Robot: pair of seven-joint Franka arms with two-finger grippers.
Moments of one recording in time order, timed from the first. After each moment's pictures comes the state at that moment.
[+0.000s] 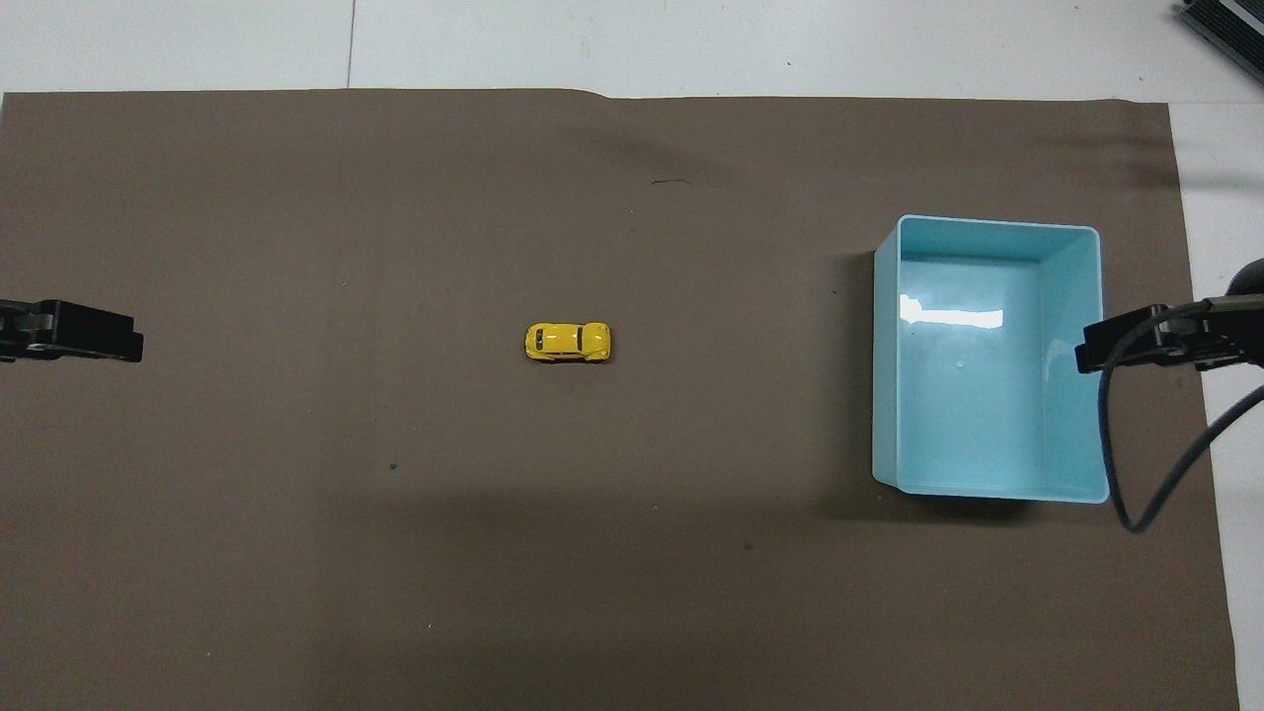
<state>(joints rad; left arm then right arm) -0.07 -0.09 -0.01 -1.61 0.00 1.55 -0.01 -0.21 -0.02 0.22 -1.54 0.02 1.46 0.01</state>
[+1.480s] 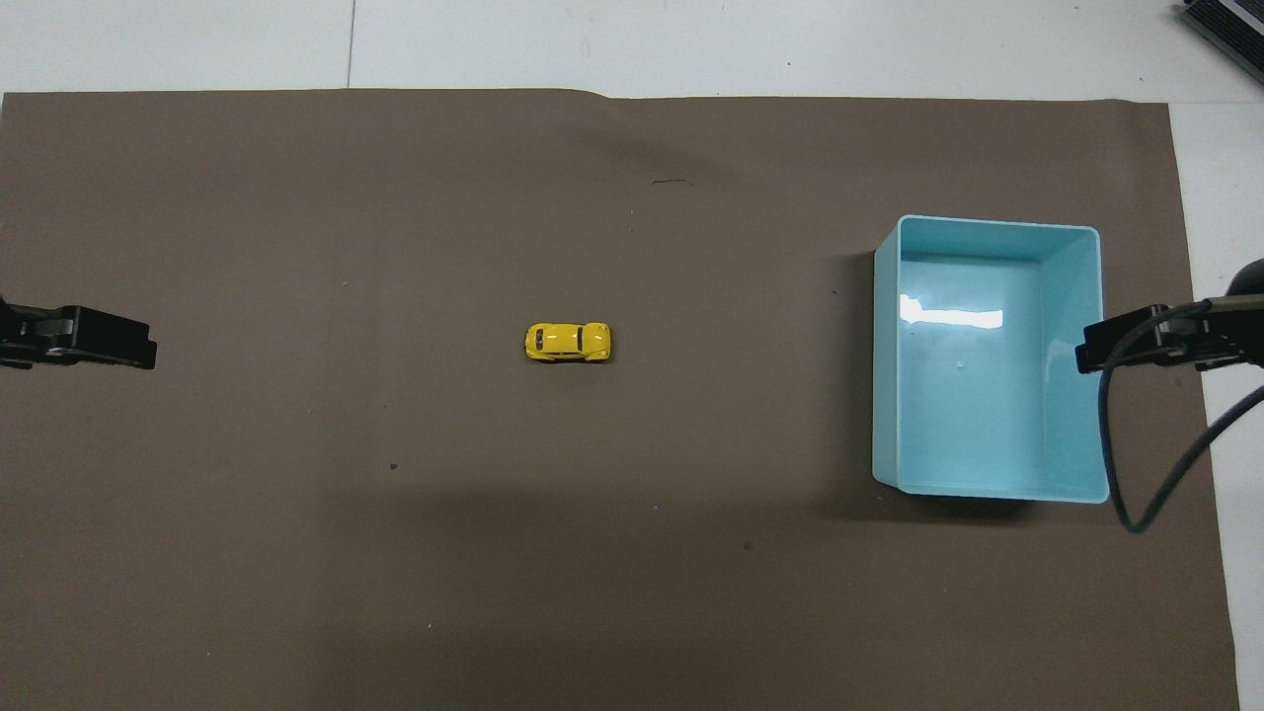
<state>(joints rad) -0.07 -0.08 -0.01 -1.63 0.00 1.54 -0.01 -0.21 -0.02 0.22 -1.54 0.02 1.46 0.01</state>
